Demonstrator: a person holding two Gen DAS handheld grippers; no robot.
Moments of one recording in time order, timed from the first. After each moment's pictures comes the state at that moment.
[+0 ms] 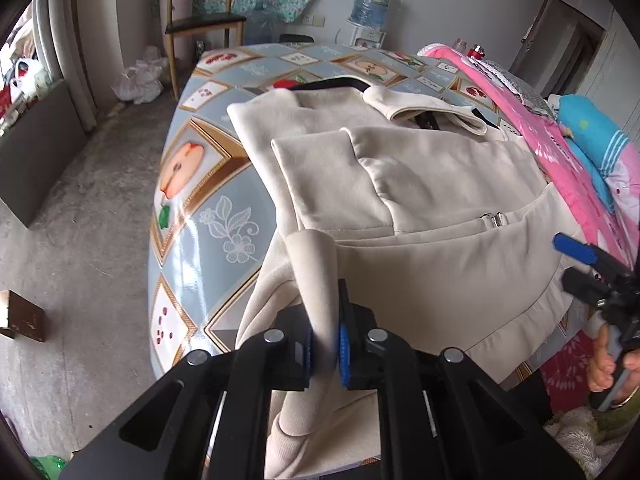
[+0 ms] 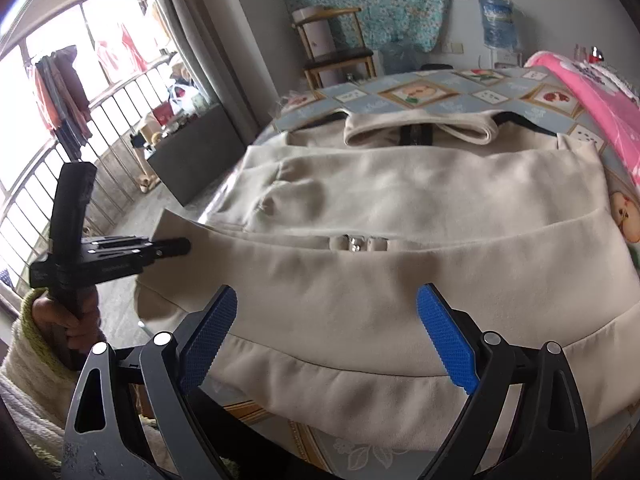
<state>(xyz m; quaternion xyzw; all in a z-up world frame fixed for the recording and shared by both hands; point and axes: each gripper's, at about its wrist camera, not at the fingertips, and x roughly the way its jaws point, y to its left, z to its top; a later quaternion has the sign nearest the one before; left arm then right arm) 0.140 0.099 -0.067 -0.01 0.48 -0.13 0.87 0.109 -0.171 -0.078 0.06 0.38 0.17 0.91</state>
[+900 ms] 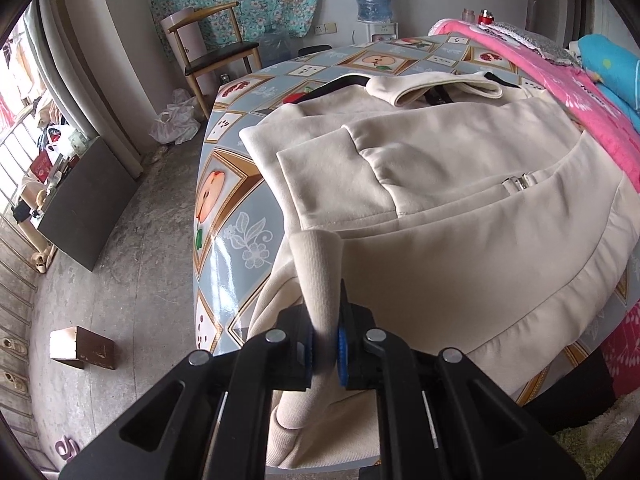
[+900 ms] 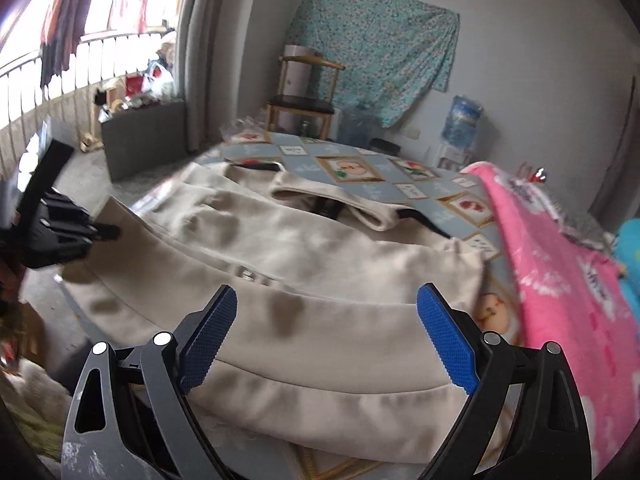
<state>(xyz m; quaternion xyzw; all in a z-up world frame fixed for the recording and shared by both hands) 0.127 0.057 -0.072 0.12 0.46 -0.06 0.88 0.075 -0.191 -0.047 -0.17 0.28 0.03 0.94</state>
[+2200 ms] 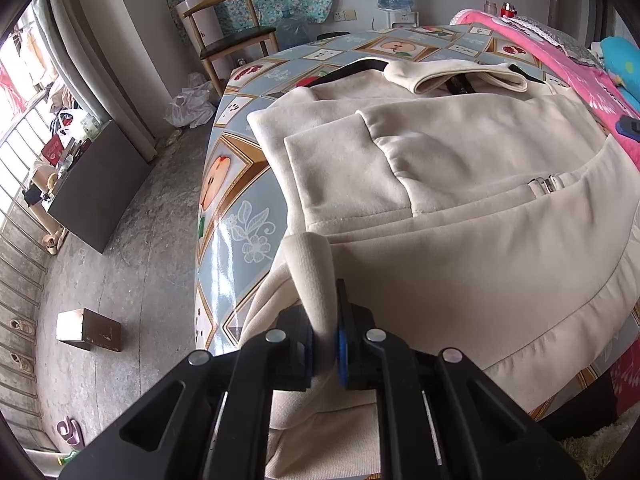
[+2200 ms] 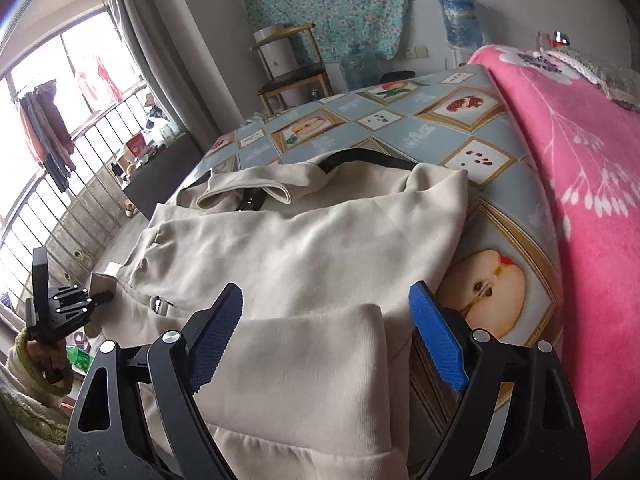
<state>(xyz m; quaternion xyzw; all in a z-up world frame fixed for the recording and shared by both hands) 0.140 0.050 -0.082 0.11 0.48 -0.02 0.87 0.184 -0.376 -0.067 0.08 0.38 0.16 0.91</state>
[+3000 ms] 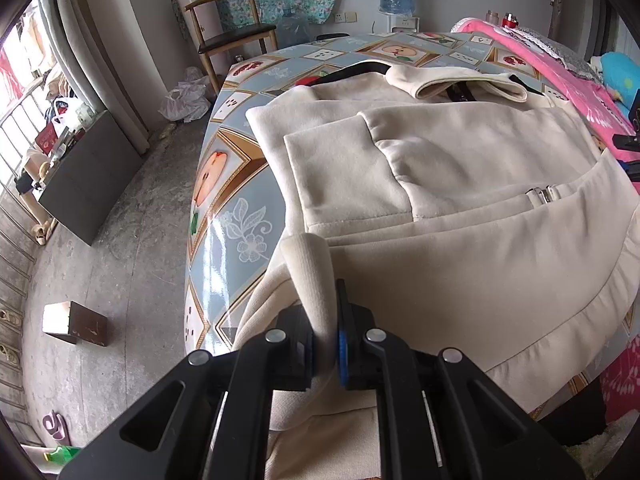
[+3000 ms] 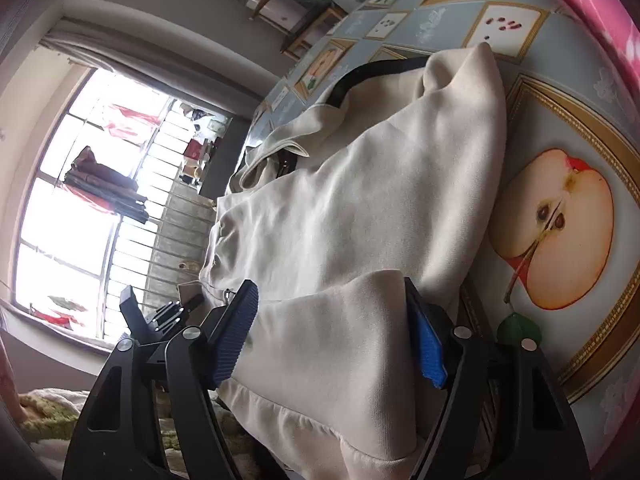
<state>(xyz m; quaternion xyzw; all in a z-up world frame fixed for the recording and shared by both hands) 0.142 0.058 -0.083 0.08 0.48 -0.03 0.87 0.215 -0.412 -0.106 0.29 0.50 0.27 0.77</state>
